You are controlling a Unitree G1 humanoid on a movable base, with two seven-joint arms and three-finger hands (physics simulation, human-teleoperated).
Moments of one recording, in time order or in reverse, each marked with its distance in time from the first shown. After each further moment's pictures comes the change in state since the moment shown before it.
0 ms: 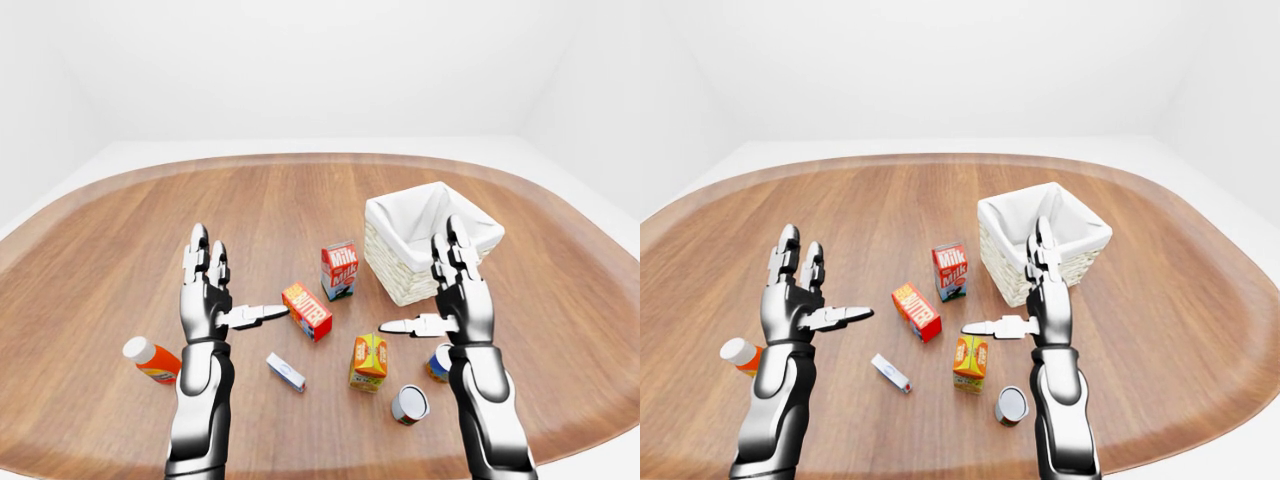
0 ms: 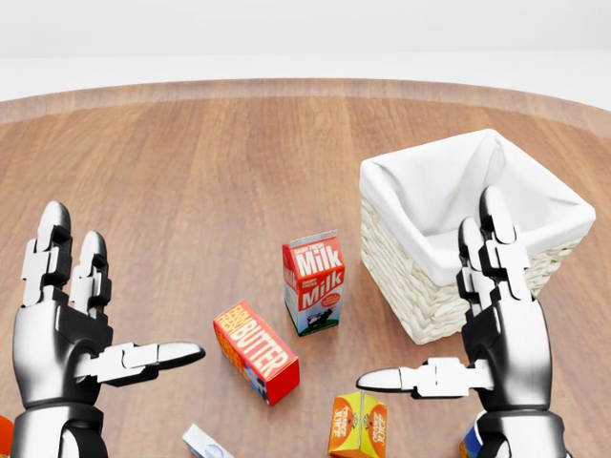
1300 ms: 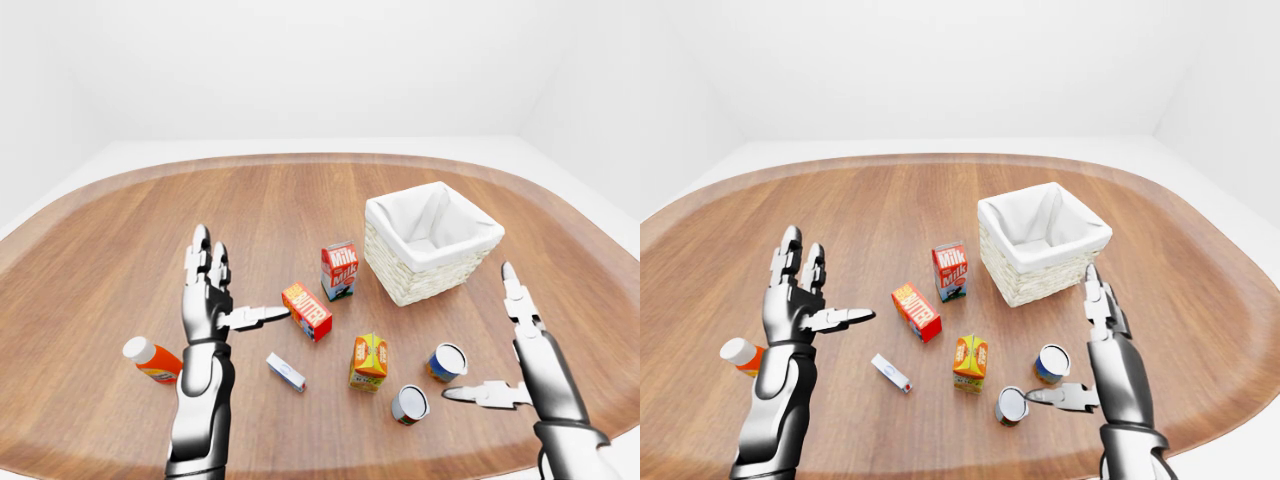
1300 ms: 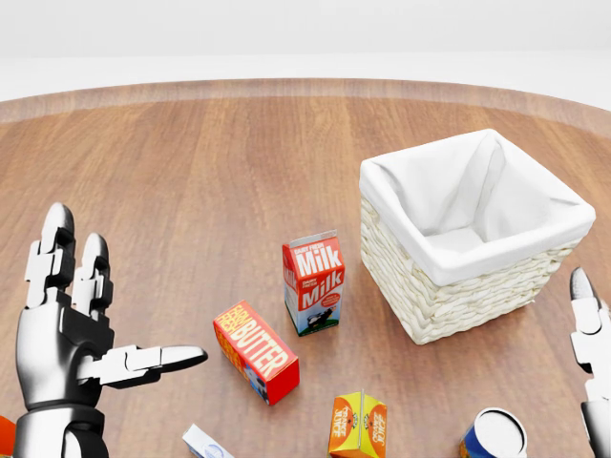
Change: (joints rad) left arm 0.005 0.000 -0.004 0.003 0.021 0.000 -0.002; right arm 0.351 0.139 -0.302 -0.373 -0.614 0.000 0.267
